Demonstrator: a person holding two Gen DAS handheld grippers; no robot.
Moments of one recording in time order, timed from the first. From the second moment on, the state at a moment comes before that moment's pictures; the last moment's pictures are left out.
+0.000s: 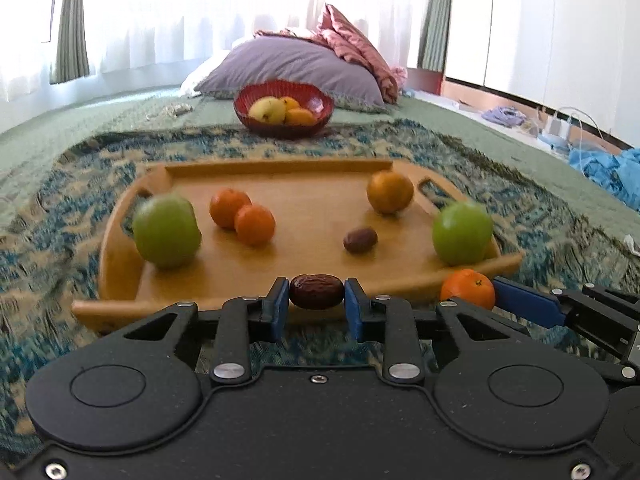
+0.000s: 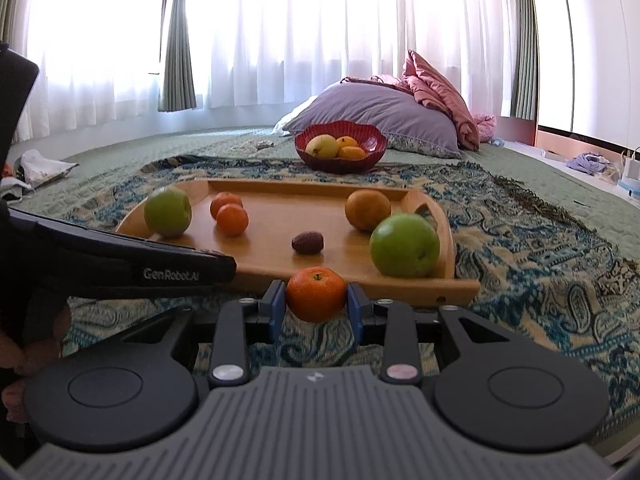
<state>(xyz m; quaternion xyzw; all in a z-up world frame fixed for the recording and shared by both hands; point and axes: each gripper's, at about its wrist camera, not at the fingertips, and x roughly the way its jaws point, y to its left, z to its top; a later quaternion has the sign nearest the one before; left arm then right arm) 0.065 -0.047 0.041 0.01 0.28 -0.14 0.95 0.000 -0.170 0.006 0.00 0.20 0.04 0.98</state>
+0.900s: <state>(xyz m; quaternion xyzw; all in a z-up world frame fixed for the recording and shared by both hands) 0.188 -0.029 0.091 0.01 0.30 -0.10 0.95 0.124 -0.184 0.053 0.04 0.23 0.06 0.97</state>
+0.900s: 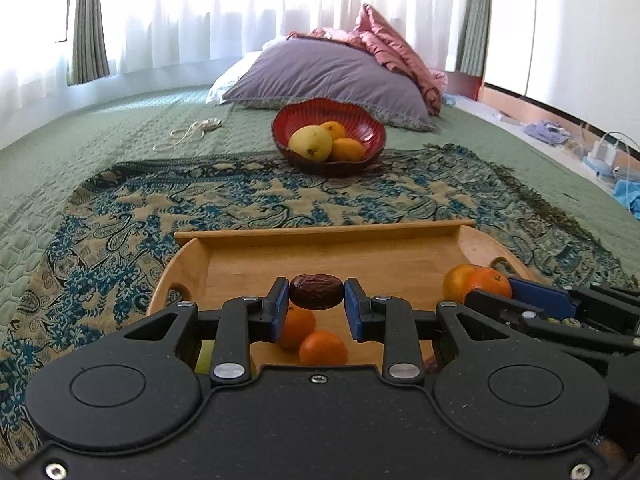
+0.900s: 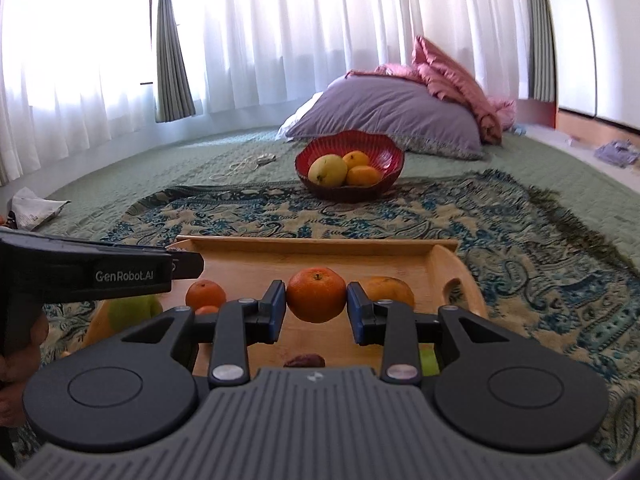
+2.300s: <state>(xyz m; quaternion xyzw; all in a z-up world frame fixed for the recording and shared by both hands) 0.306 -0.015 0.048 0.00 0.45 -0.04 0.89 0.255 -0.178 0.025 0.04 0.41 0.10 0.91</state>
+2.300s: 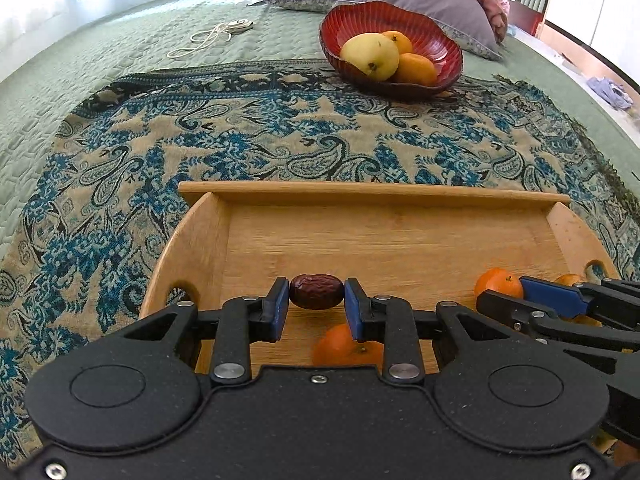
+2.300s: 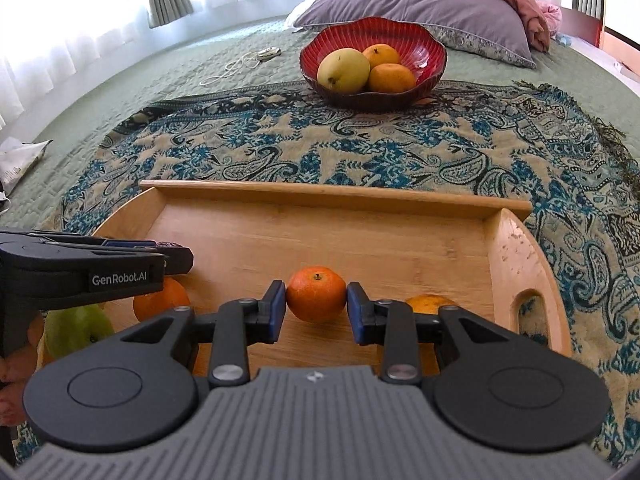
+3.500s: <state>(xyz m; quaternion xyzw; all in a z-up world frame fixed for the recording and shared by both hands) 0.307 -0.009 0.039 -0.01 0.43 -0.04 0.90 0.257 -0.176 0.022 0.05 0.37 0.08 0.92</state>
